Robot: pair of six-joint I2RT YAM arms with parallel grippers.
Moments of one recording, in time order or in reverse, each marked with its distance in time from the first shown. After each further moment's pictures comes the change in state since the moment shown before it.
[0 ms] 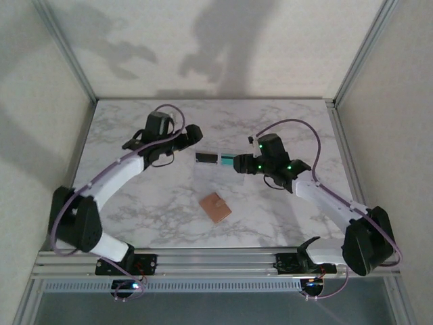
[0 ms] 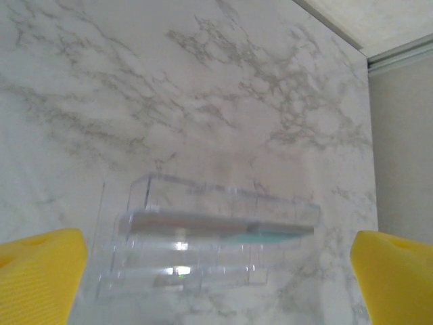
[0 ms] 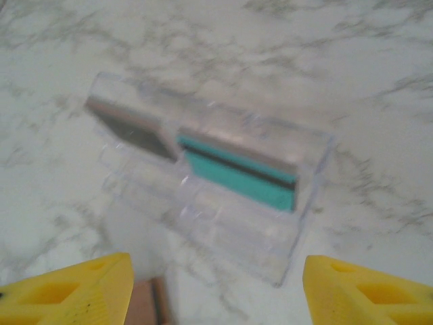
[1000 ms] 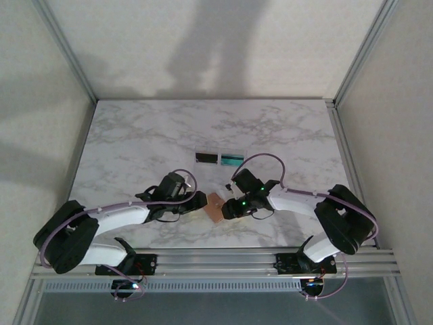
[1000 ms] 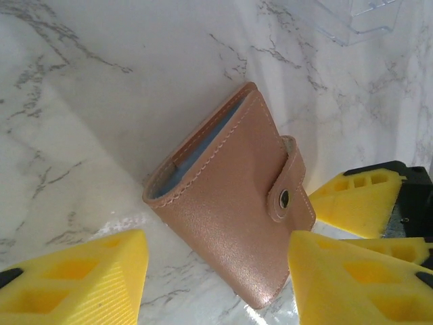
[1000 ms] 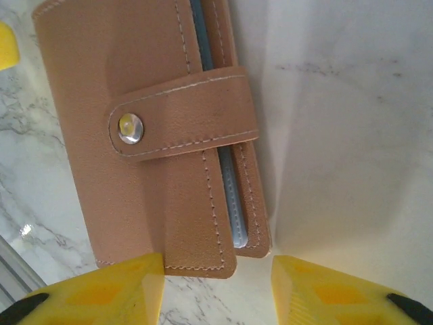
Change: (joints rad) left arm -0.300 -0.118 -0.626 0.344 0.080 -0.207; right arm 0.217 0.225 -0.208 0.012 -0.250 0.099
